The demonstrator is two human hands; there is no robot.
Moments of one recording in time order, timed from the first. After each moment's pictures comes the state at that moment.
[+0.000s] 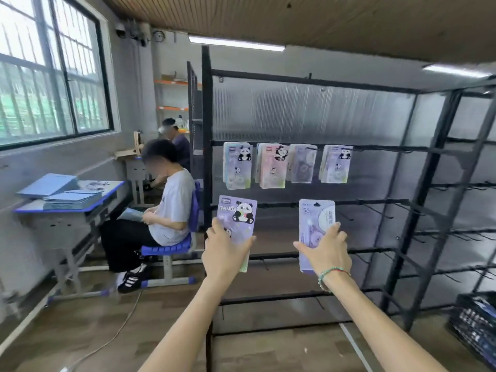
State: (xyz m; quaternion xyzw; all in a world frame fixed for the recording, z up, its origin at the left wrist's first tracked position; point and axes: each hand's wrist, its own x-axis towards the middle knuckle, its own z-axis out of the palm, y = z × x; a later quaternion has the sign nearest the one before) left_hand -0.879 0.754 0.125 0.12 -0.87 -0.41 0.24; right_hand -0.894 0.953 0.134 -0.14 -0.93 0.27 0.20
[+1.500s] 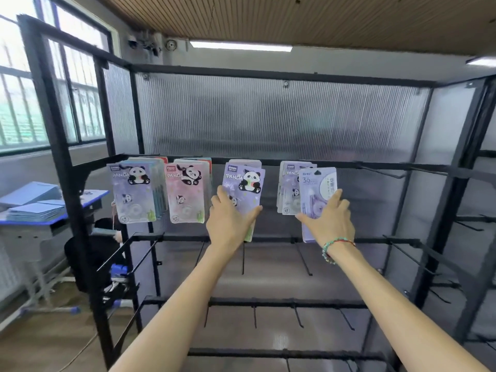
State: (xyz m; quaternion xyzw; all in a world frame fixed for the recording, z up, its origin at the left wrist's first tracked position) left_hand -1.162 1.024 0.199 0.12 -0.86 -0.35 0.35; right_hand -1.195 1.217 0.208 -0.03 -0.93 0.27 0.24
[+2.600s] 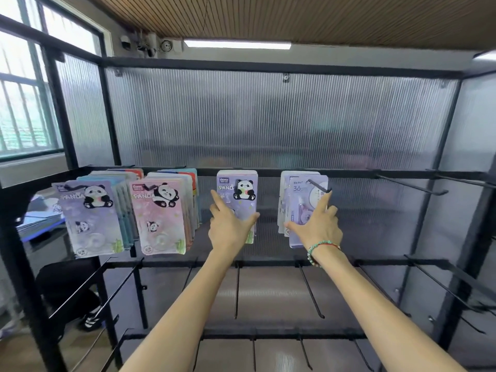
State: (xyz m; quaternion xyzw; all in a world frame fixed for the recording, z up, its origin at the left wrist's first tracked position) left_hand -1.288 1.015 0.190 0.15 -0.87 -0.36 0.29; right_hand -1.319 1.188 0.195 -0.04 -0.94 0.26 0.23
